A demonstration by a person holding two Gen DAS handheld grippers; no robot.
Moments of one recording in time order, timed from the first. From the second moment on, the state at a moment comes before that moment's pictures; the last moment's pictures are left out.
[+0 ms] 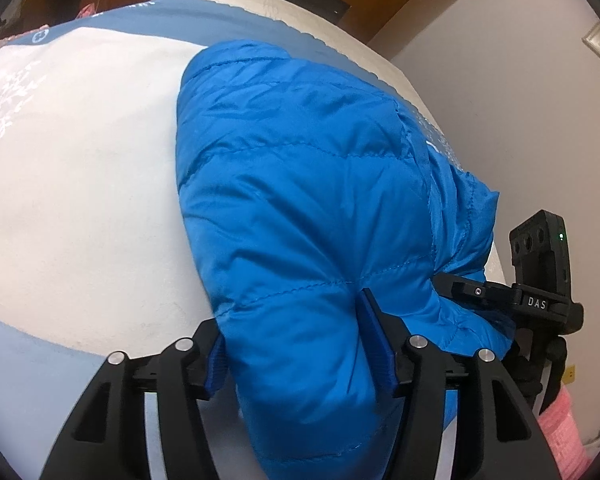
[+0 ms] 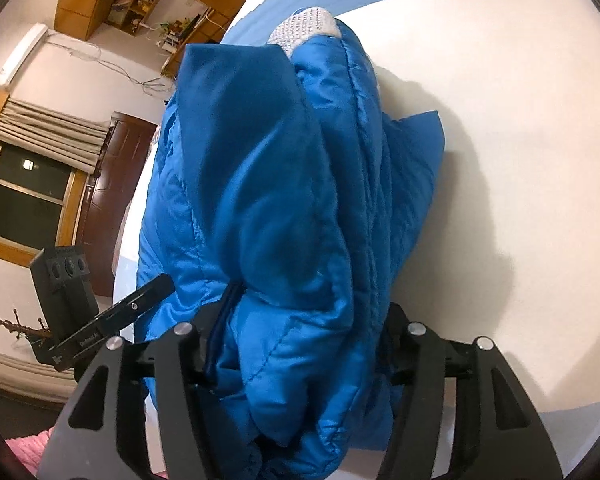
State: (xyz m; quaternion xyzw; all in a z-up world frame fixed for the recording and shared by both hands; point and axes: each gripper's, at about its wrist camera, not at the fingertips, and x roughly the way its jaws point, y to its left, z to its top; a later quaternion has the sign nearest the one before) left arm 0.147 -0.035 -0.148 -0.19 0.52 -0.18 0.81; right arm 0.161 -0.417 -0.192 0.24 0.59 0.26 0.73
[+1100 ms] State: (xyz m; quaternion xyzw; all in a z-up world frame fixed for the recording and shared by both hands) left arm 0.106 -0.050 -0.137 -0.07 0.51 -0.14 0.85; right arm 0.101 -0.443 -0.181 0.19 0.61 0.17 0.75
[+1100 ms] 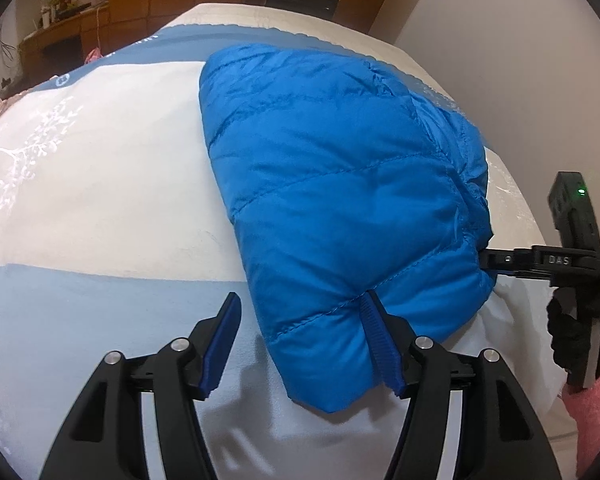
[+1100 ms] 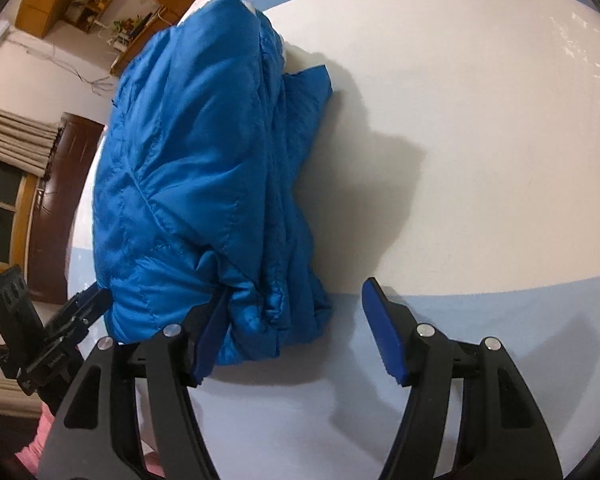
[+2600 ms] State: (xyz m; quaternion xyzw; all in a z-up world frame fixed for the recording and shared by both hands) left arm -0.006 -0.047 0.008 0.00 0.48 -0.06 0.87; right arm -0.047 -0.377 -0.018 0.03 0.56 0.09 0.83
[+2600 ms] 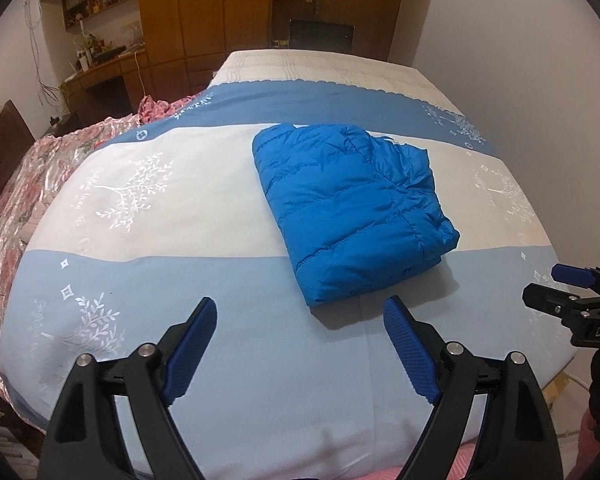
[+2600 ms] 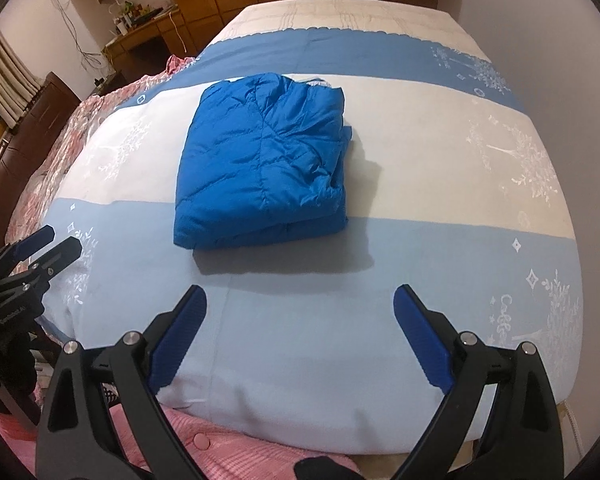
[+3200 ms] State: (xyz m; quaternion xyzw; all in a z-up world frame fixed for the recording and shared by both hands) left arm -0.022 -0.046 0.005 0.02 0.49 -0.06 0.87; right arm -0.061 -0.375 -0.025 0.02 0.57 0.09 0.82
